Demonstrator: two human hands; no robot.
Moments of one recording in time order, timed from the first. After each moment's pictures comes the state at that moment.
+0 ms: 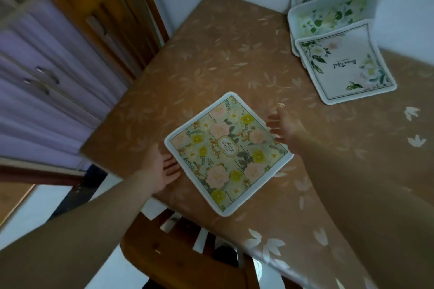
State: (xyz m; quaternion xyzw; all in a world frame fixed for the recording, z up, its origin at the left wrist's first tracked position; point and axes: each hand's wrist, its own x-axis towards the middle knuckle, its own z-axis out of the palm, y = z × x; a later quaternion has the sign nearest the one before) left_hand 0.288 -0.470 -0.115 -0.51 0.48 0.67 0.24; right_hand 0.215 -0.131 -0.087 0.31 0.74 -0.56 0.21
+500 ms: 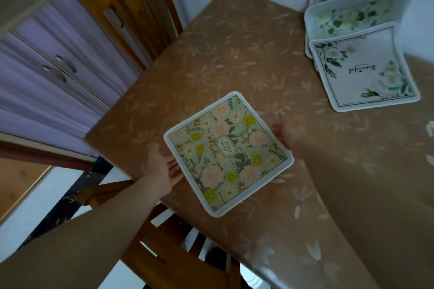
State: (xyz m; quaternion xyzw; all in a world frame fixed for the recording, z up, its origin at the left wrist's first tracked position) left_hand 0.310 -0.430 -0.122 -0.55 0.44 0.70 0.13; right_hand 0.199 -0.106 -0.116 0.30 0.73 -0.54 0.29
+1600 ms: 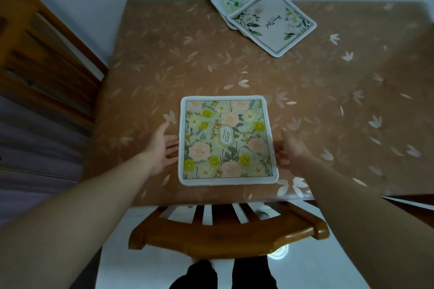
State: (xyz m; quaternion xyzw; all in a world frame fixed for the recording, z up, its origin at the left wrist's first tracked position) left_hand 0.226 -0.500 -0.102 -0.23 0.66 0.57 0.43; right_hand 0.404 -0.197 -0.122 0.55 0.55 -0.62 0.11
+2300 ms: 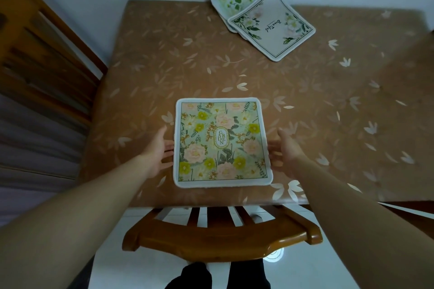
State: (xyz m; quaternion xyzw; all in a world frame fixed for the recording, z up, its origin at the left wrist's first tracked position) left_hand 0.231 -0.499 -0.103 -0.23 0.70 0.53 0.42; right_hand 0.398 -0.202 -0.104 0.55 0.51 -0.66 0.10
